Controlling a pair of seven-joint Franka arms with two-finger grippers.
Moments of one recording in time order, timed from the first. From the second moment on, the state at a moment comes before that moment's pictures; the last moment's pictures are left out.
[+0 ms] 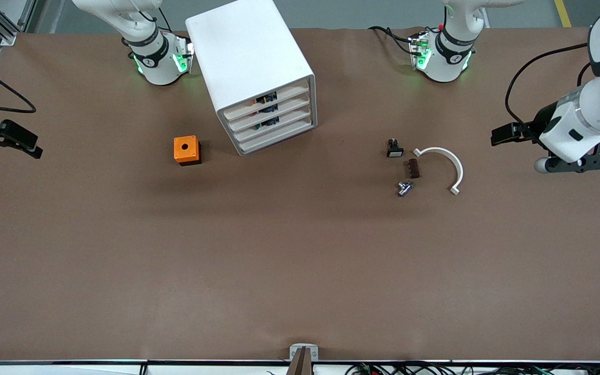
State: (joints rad) left arm -0.01 0.01 -0.08 -1.74 -0.05 1.55 -0.12; right arm 0.04 0.01 -0.10 -1.58 0.00 1.63 0.01
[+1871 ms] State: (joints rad) left arm 0.04 0.01 -0.07 -1.59 -0.03 1.58 -0.02; right arm 0.04 0.01 -0.10 -1.58 0.00 1.63 0.01
